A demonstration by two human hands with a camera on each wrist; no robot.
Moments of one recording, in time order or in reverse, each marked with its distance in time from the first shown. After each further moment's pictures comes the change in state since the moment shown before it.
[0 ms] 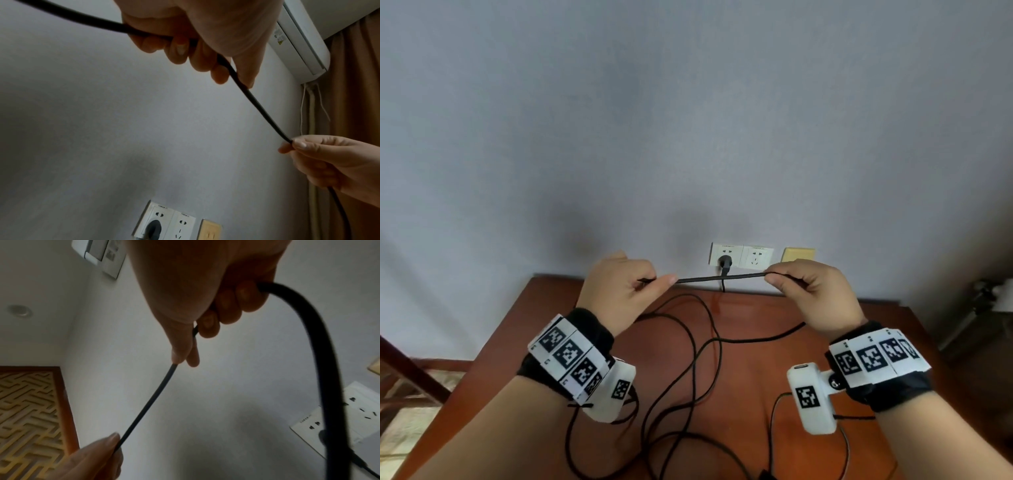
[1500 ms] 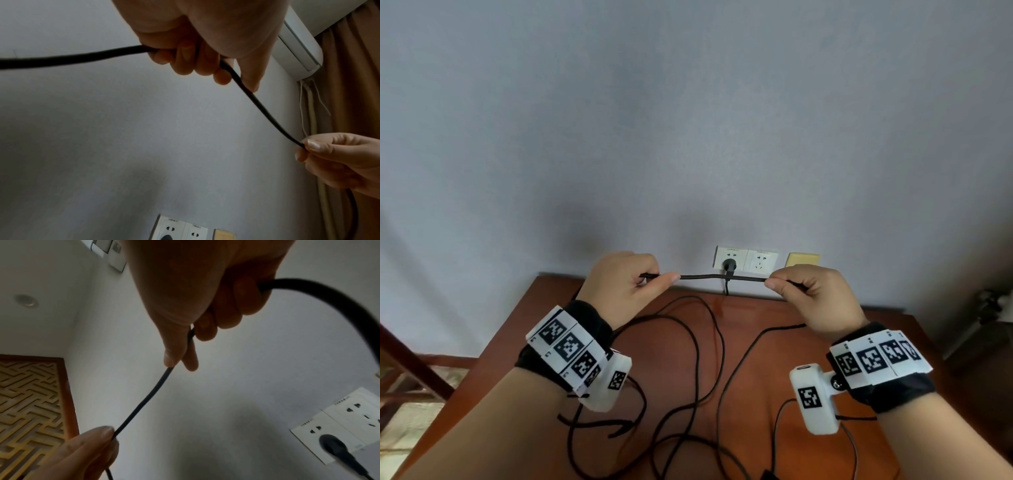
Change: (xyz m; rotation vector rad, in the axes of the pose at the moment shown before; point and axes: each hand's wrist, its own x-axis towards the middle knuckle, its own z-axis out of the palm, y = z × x) left_hand 0.004 -0.004 -0.014 -0.017 -0.066 0.045; right_hand 0.004 -0.005 0.001 -0.026 -0.072 -0.146
